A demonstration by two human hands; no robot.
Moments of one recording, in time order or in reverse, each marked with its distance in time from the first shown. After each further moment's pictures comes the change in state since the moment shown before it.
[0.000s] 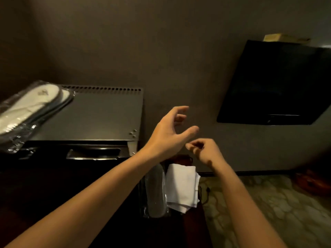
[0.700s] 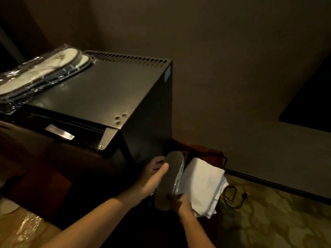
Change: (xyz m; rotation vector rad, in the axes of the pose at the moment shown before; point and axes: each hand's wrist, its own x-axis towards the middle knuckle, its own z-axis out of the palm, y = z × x) left_hand -0.045 -0.171 0.095 -0.122 0.337 -0.883; right_hand 0.048 0.318 0.274 -0.075 -0.610 0.491
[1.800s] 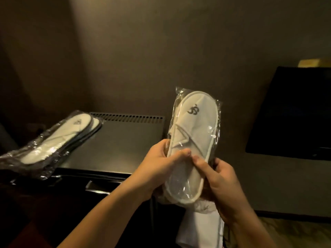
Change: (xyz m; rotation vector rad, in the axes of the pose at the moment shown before) left_hand -0.102 0.191 -0.111 -0.214 -0.323 0.454; right_hand -0.415 -0.254 -0.163 0.816 0.103 -0.722
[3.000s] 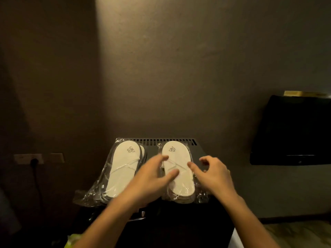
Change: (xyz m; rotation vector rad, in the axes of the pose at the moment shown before) left_hand -0.007 0.023 -0.291 0.691 -0.136 0.299; right_hand 0.056 0.035 0.232 -1.181 0.469 -0.228
